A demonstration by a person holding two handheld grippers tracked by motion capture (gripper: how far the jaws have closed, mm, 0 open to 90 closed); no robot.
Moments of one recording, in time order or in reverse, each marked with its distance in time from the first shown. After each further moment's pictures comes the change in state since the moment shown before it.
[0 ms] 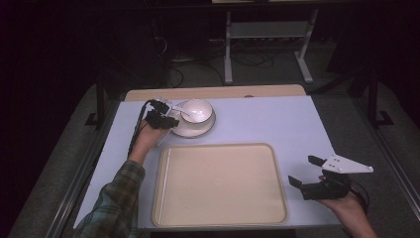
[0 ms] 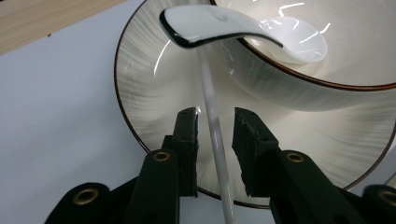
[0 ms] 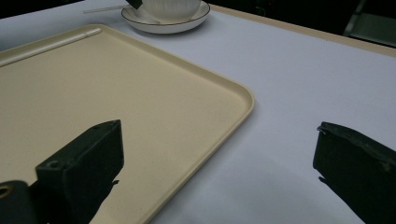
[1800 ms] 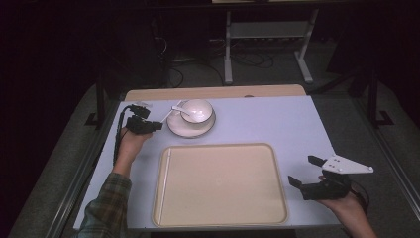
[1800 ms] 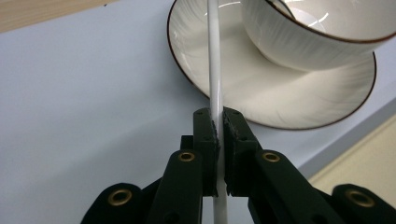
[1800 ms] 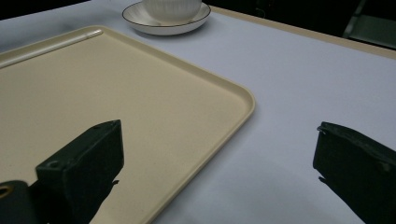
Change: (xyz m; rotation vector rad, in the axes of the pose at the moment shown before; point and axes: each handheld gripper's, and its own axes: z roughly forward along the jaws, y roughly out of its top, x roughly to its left) left arm 0.019 -0.036 -0.051 -0.051 0.007 -0.106; right arm 0.001 0.001 -0.001 -0.004 -0.001 -0.003
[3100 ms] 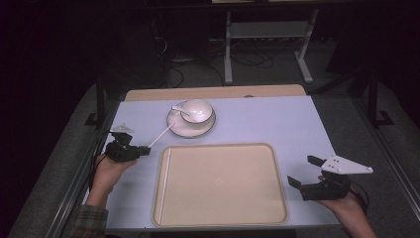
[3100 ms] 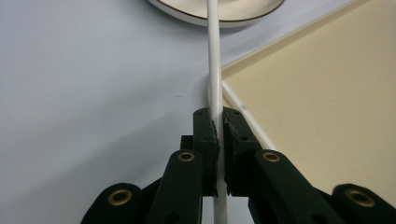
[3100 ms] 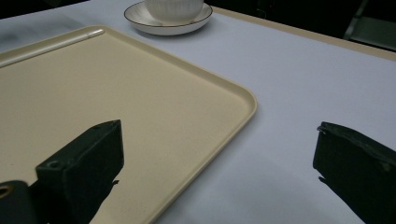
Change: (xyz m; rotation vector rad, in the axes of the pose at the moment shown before) left arm -0.021 -0.068 -0.066 0.018 -0.113 0.004; right arm 0.002 0.001 0.000 -0.001 0.002 -0.008
